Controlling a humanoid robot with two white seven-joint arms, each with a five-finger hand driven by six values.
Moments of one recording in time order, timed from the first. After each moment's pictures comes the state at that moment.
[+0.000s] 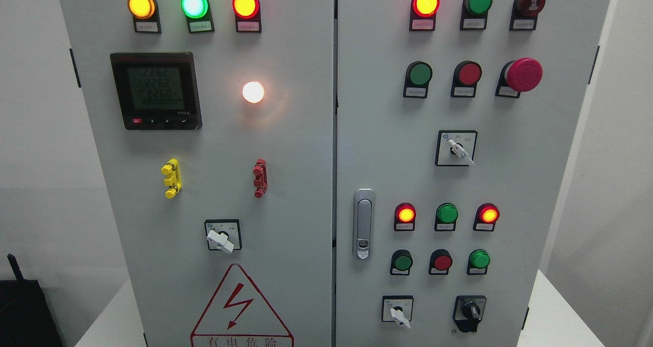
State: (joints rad) left arm 0.03 -0.08 -0.01 -0.09 0.03 -0.03 -0.03; right arm 0.24 0.01 0.15 -0.76 -0.01 -0.18 -0.05
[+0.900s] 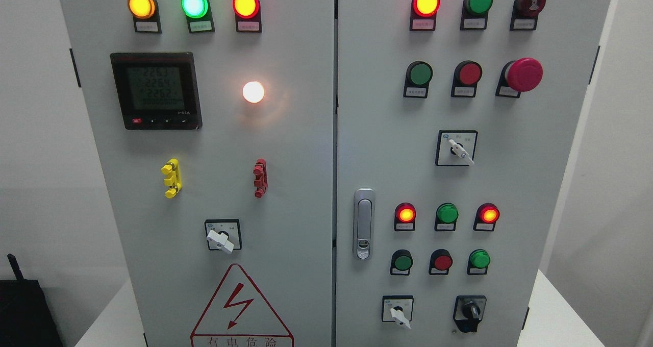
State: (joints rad) left arm 0.03 -0.08 -0.01 -0.09 0.03 -0.03 -0.03; right arm 0.26 -0.02 0.15 -1.22 -0.01 -0.31 -0.16
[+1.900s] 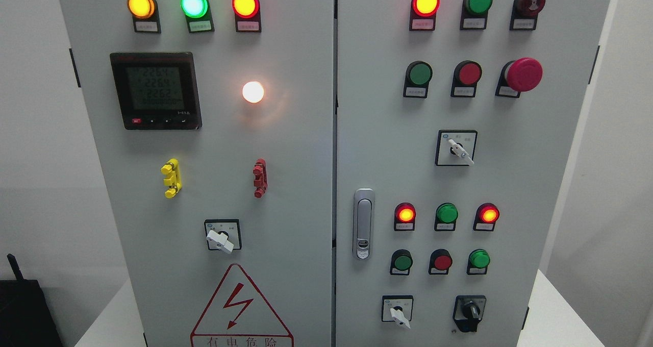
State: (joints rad) left arm 0.03 -0.08 -0.01 -0.09 0.03 -0.03 -0.03; right arm 0.22 -0.02 0.08 -1.57 -0.01 -0.26 -0.20
